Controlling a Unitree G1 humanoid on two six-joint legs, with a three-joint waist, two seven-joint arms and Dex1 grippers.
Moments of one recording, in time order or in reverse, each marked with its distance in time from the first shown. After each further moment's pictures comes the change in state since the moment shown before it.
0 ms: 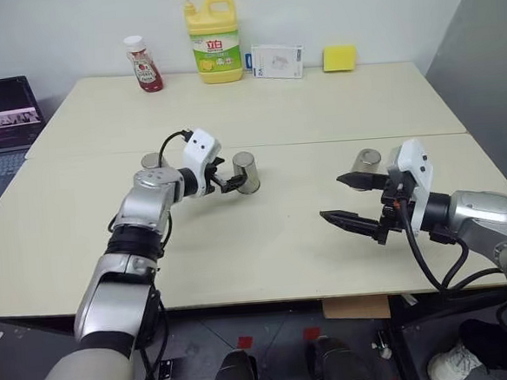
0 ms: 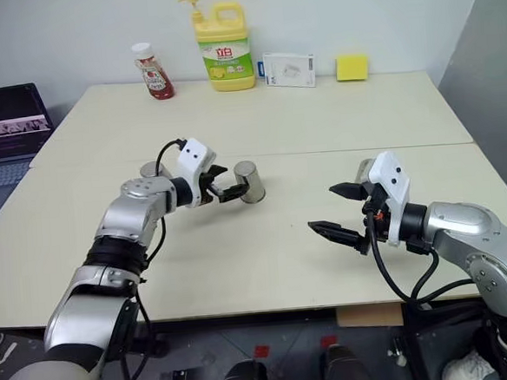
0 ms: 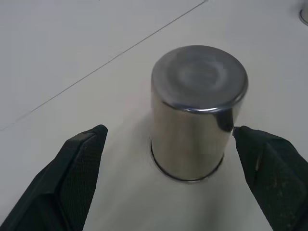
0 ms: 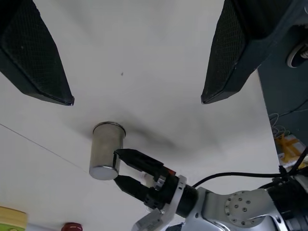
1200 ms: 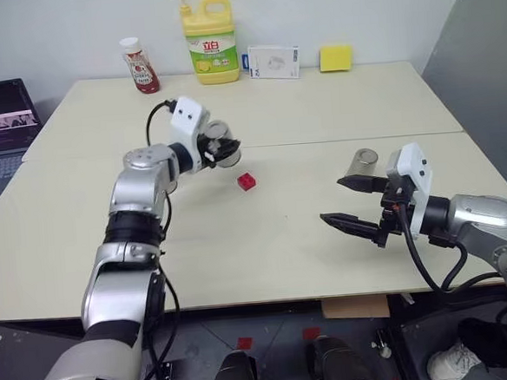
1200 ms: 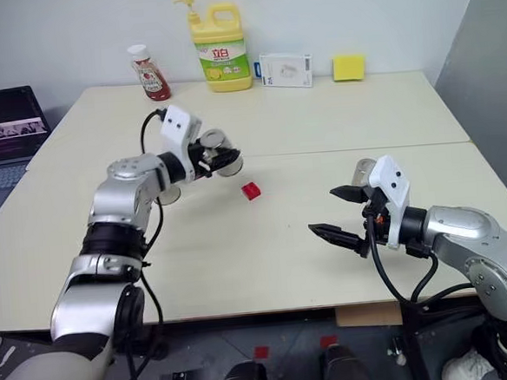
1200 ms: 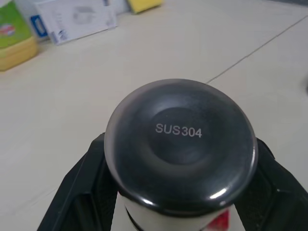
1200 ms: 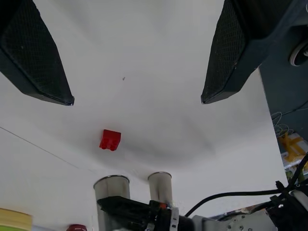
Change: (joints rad) left arm 0.064 0.019 0.150 -0.185 0.014 0.111 0.061; right arm 0.021 0.007 0.005 -0.005 -0.014 -0.014 -0.002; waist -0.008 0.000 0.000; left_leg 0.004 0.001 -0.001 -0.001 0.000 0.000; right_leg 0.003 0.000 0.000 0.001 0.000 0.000
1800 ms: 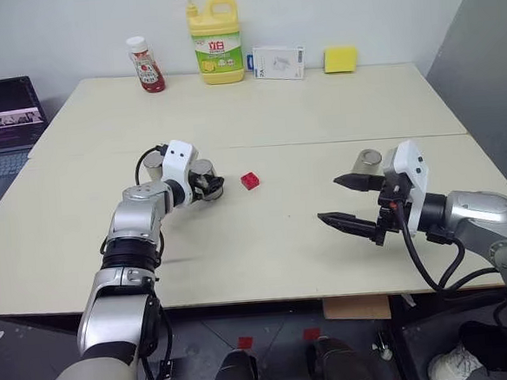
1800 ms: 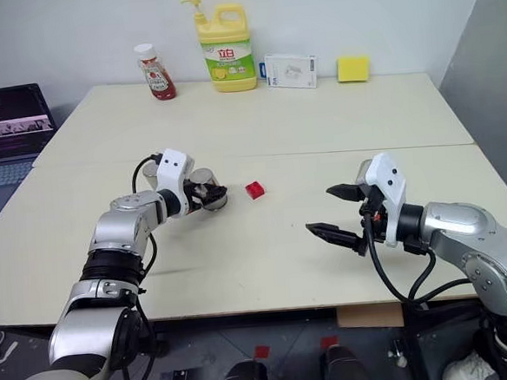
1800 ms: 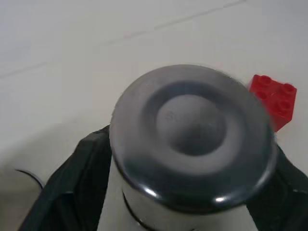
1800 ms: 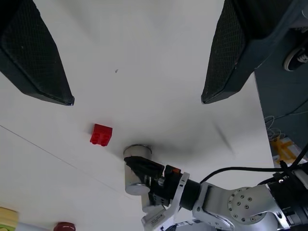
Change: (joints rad) left arm 0.068 -0.005 0.011 0.063 0.005 0.066 0.102; right arm -0.030 -0.001 0.017 0.018 -0.006 0.002 0.023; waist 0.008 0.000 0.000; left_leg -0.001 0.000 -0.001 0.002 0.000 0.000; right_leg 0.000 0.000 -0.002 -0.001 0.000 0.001
